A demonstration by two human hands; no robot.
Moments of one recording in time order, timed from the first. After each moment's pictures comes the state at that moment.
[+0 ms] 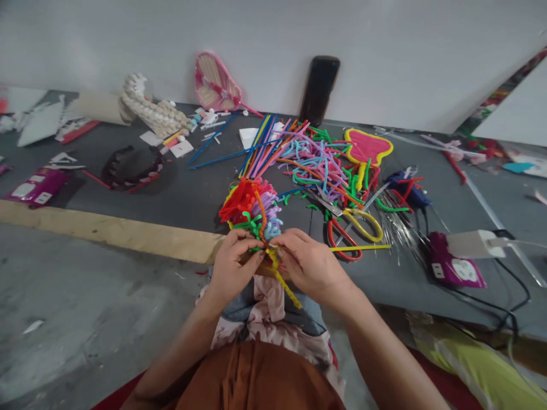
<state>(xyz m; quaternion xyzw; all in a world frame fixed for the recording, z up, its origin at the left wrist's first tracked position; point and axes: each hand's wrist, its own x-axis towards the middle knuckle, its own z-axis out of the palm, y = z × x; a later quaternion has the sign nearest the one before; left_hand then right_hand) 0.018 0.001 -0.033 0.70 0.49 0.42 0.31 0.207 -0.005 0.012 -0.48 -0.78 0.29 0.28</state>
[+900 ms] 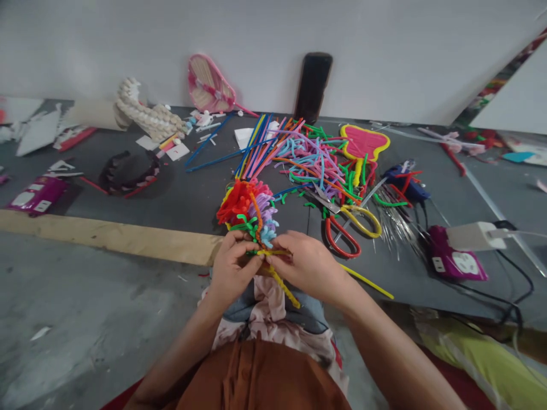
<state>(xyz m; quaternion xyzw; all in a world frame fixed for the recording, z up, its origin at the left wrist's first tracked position) 0.020 -0.003 -0.034 0.69 0.50 0.42 0.30 0.200 -0.001 0.024 -0.54 -0.75 0.33 0.20</state>
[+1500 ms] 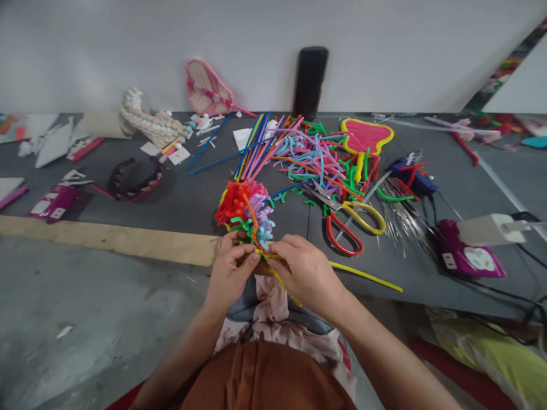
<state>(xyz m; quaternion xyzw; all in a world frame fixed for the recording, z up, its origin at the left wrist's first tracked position) 0.017 -0.009 -0.025 0.66 0.55 0.36 0.36 0.198 -0.015 0.011 -0.52 -0.79 0.24 0.24</state>
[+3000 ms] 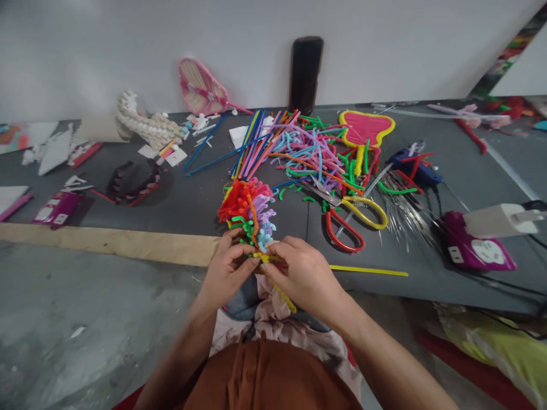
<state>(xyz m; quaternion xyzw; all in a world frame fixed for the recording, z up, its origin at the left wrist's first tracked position) 0.002 -0.004 -0.023 0.70 0.51 0.30 0.40 0.193 -0.023 0.007 -0.56 -0.73 0.29 0.27</state>
